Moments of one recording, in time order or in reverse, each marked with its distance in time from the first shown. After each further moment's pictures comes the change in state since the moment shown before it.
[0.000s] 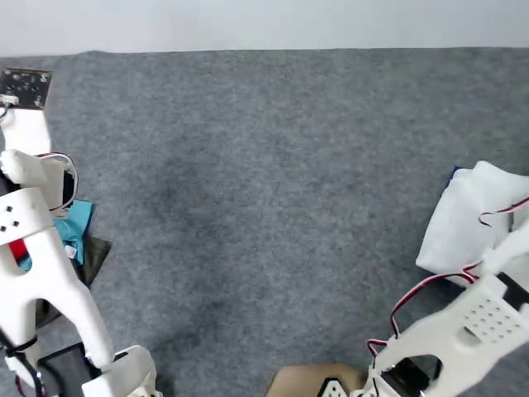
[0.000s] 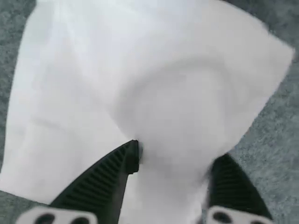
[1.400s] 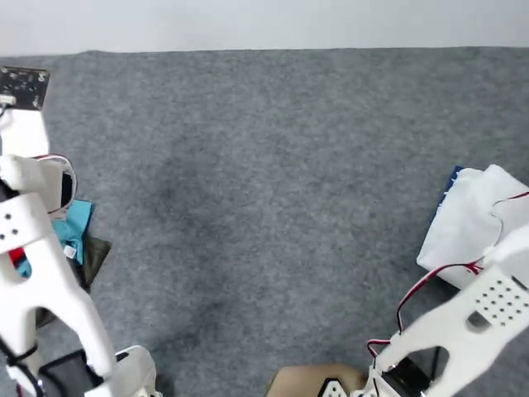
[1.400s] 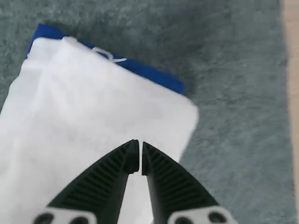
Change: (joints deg) left arm 0.0 -3.7 0.0 0.0 -1.6; right arm 0.3 14.2 -39.6 10.6 0.1
